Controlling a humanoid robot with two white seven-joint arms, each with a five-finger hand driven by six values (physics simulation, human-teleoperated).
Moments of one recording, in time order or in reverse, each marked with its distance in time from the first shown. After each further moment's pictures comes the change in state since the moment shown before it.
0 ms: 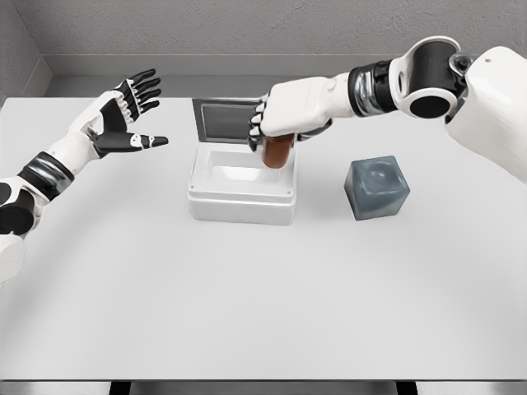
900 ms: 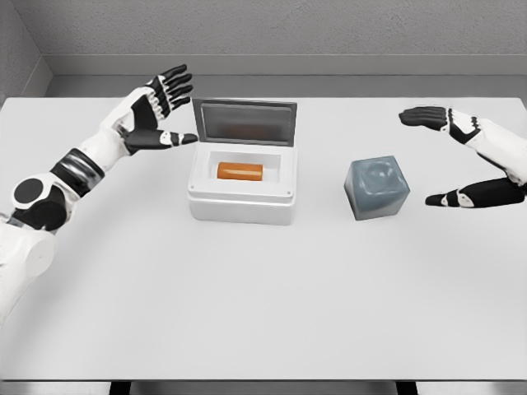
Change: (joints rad) left arm -0.026 -0.088 -0.032 -0.011 -0.005 0.001 0.000; right arm 1.098 -0.281 -1.104 -0.410 -0.732 0.000 0.000
